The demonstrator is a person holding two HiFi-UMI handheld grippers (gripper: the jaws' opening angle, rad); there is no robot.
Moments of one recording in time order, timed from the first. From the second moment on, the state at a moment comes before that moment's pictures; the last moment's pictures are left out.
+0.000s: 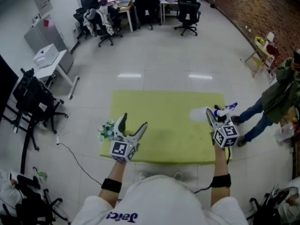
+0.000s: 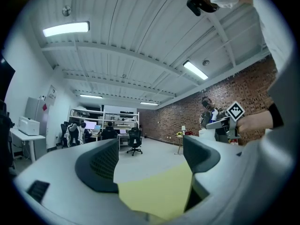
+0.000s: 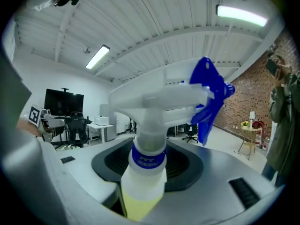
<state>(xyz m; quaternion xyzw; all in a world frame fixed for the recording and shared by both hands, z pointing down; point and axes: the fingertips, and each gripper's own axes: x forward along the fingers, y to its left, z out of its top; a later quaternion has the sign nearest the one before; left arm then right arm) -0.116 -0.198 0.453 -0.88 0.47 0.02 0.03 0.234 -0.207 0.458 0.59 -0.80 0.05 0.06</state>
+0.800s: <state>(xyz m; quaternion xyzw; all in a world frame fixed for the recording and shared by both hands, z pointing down) -0.115 -0.175 0.470 -0.87 0.49 0.00 0.02 0.181 -0.112 0.478 0.58 -0.81 0.04 0.00</state>
